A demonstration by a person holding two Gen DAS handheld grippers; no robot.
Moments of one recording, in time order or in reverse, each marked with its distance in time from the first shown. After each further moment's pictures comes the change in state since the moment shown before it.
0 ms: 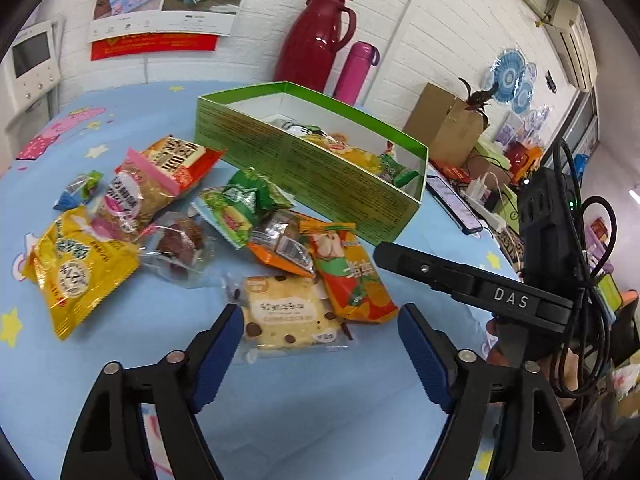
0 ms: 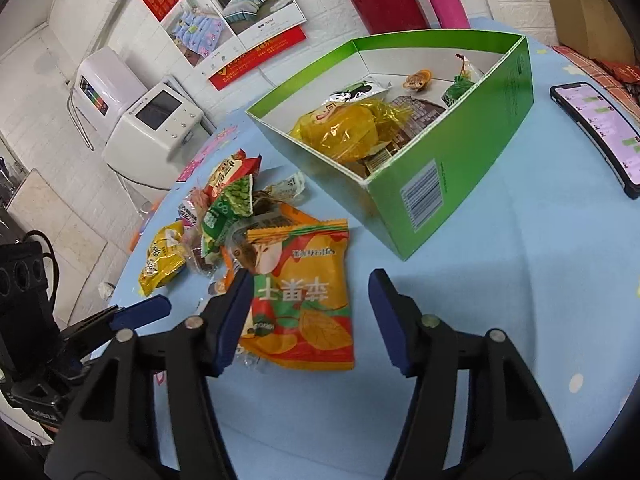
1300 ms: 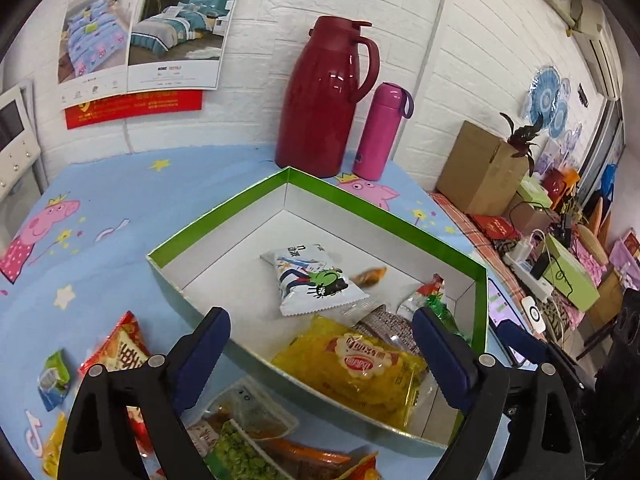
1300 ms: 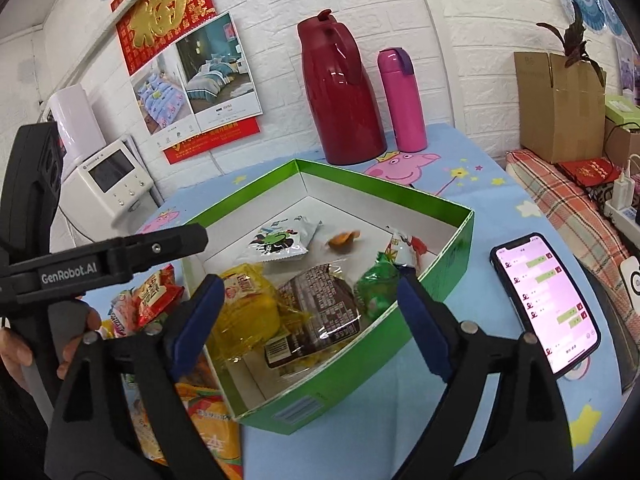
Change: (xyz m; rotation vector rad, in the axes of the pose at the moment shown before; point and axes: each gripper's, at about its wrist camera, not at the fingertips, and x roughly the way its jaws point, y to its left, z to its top) left arm 0.070 -0.007 0.158 0.031 -0.103 0.151; right arm -0.030 -0.020 0.080 -0.087 -0.278 -0.232
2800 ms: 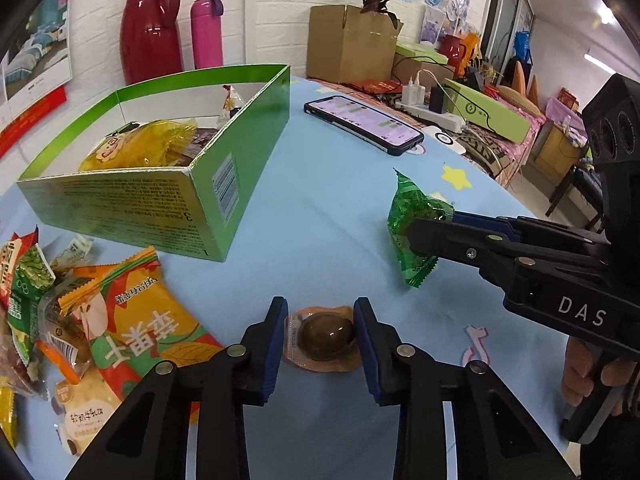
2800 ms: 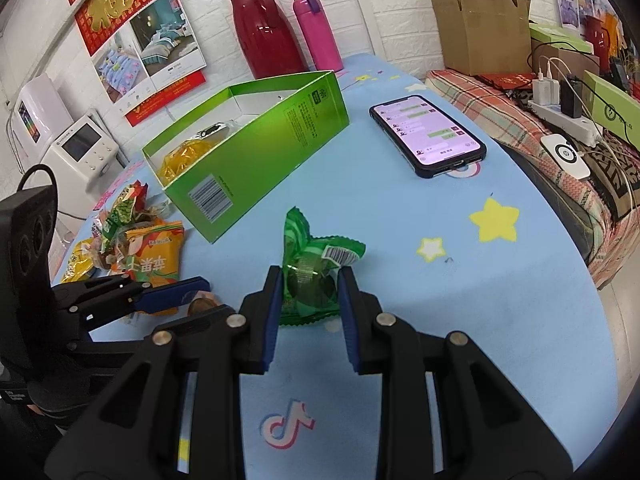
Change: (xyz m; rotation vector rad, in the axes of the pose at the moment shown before) left arm -0.003 -0.119 -0.159 0.373 0.220 -0.193; right arm -0.087 -0.045 -0.104 0.117 0.148 -0.131
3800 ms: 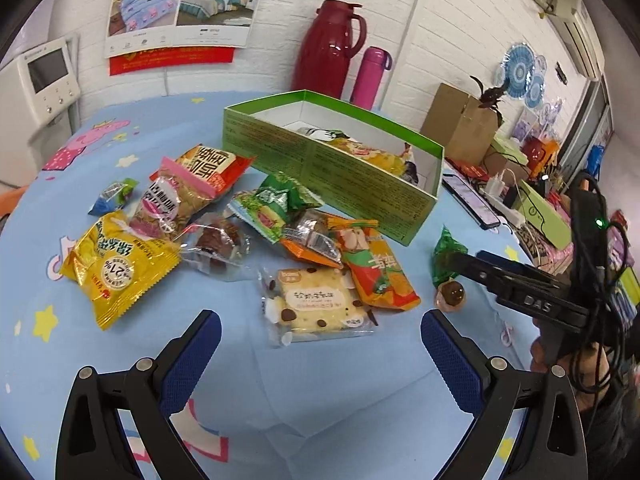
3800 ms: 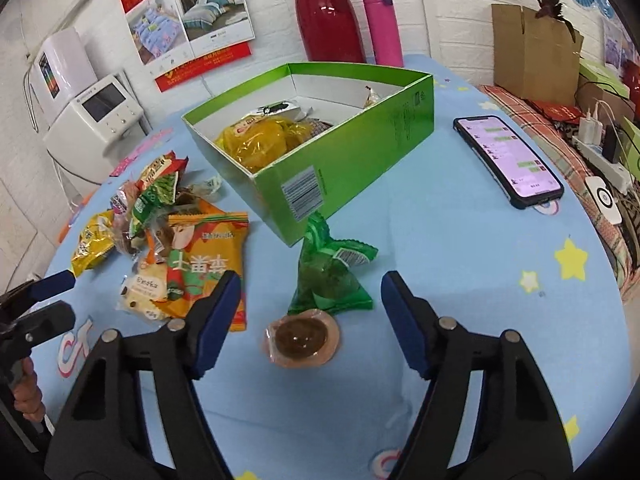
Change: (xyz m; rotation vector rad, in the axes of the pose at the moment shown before) left arm -0.122 0.099 -0.072 -0.360 -0.163 0.138; right arm 0.037 0.072 0.008 -0.148 0.061 0.024
